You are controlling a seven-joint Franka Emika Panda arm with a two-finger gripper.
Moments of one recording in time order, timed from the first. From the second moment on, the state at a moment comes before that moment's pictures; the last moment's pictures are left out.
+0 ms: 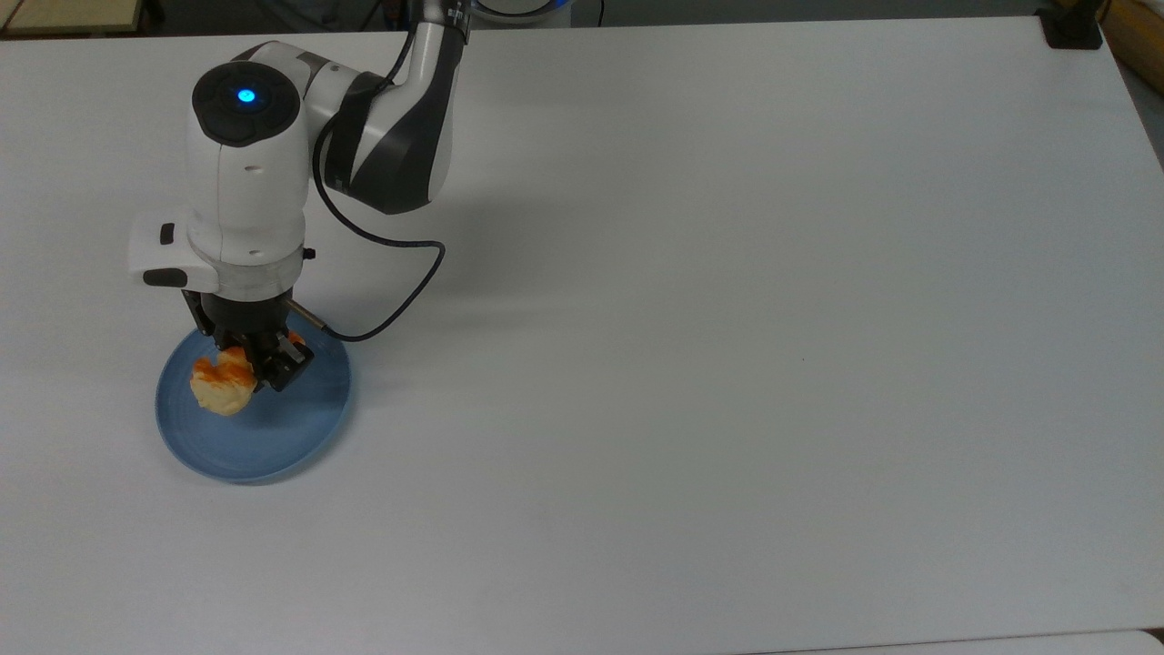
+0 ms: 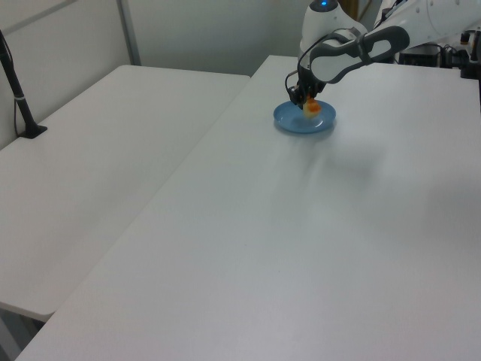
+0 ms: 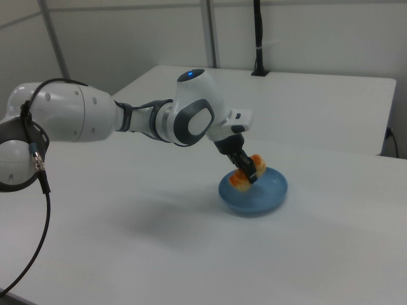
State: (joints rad) arm 0.14 0.67 -0.47 -1.45 0.05 2.36 0.35
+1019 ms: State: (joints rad) arm 0.16 0.53 -0.47 -1.43 0.05 2.15 0.33
